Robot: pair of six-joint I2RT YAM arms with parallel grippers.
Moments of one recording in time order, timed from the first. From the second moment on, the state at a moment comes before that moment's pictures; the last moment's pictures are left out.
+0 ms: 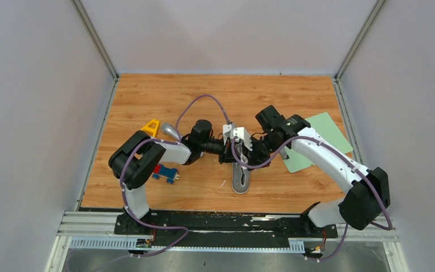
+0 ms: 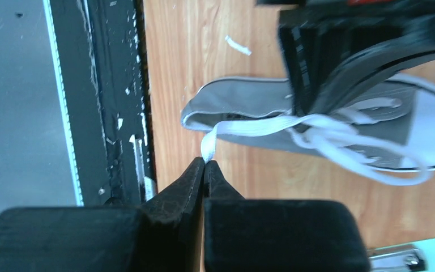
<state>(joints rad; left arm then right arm) -0.69 1.83 0.81 0.67 0.95 -0.16 0.61 1.39 1.23 -1.05 -0.65 -0.73</state>
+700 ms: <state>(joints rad) -0.68 1.84 0.81 0.68 0.97 -0.18 0.65 1.32 0.89 -1.01 -0.53 -0.80</state>
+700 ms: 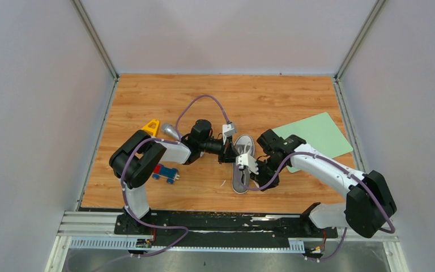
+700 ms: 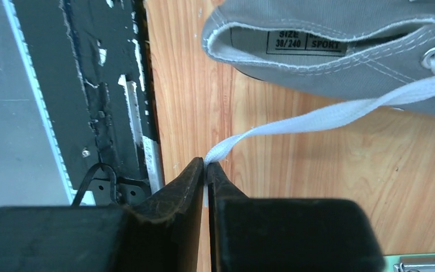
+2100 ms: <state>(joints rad) -0.69 1.84 0.91 0.50 1.07 -0.09 0.29 1.67 1.01 -0.59 -1.11 -0.62</state>
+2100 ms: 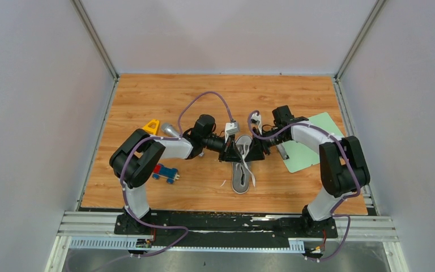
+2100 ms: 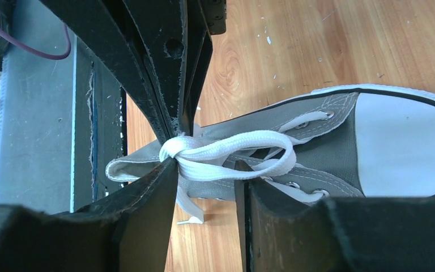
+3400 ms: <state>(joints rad) -0.69 1.86 1.15 -0.02 1.03 0.16 0.29 1.70 1.04 -0.62 -1.12 -0.62</state>
